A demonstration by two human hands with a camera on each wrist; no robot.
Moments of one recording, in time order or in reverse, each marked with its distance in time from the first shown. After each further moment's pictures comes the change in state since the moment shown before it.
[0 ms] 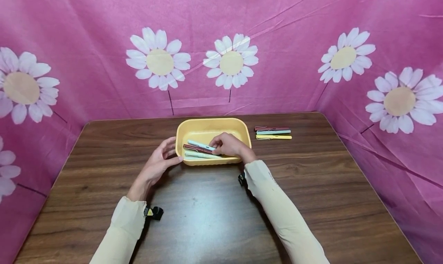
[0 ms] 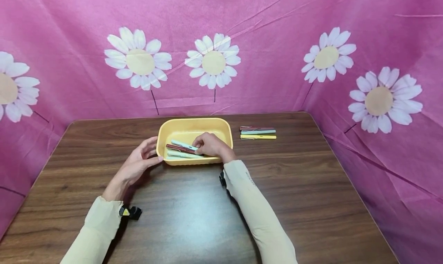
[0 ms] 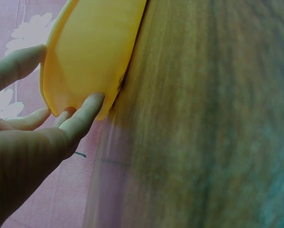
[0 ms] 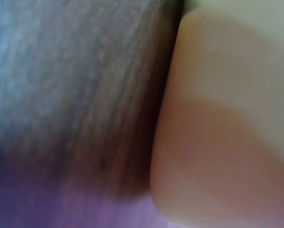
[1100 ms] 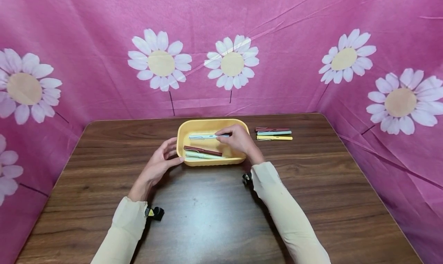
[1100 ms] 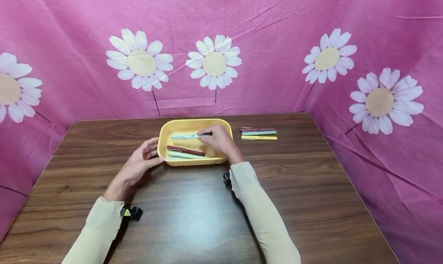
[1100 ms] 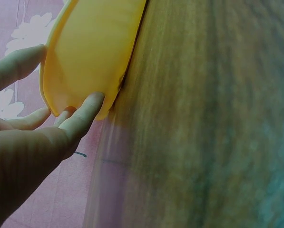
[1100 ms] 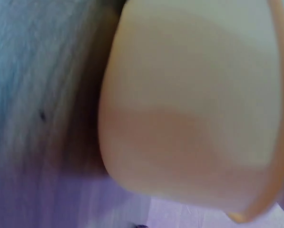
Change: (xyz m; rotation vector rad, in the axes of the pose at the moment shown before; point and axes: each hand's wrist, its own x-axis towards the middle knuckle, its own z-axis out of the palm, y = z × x) left_hand -0.001 -0.001 0.000 0.002 0.011 0.003; right_hand -0.019 -0.009 -0.018 0.070 0.365 -0.105
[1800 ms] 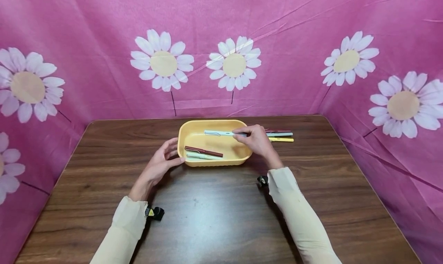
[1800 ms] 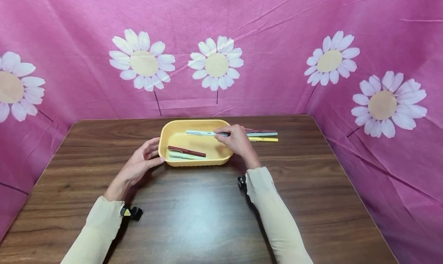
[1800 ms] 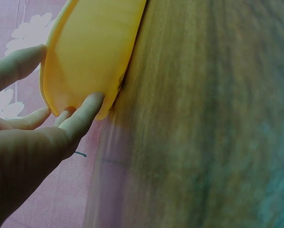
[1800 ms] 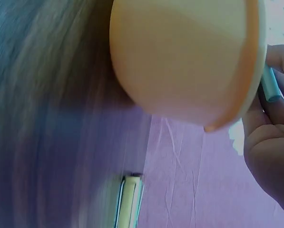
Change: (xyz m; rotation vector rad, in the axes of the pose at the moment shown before) left_hand -0.001 0.000 0.000 -0.001 -0.004 0.008; right_hand -0.024 0.014 -0.036 -0.037 0.149 -0.015
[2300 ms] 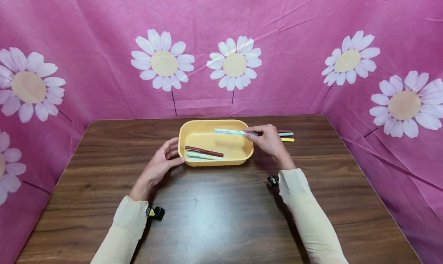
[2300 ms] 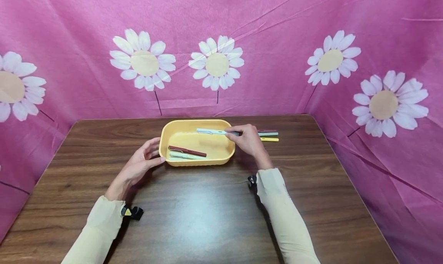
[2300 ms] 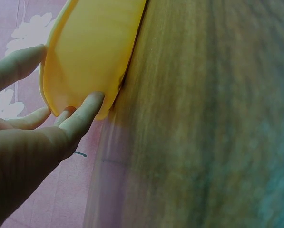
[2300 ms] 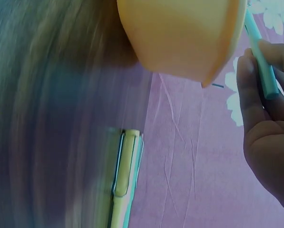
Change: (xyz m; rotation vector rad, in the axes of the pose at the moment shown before) left_hand 0.001 0.000 -0.001 -0.001 0.001 -0.006; right_hand -0.010 0.011 -0.027 0.022 0.042 0.026
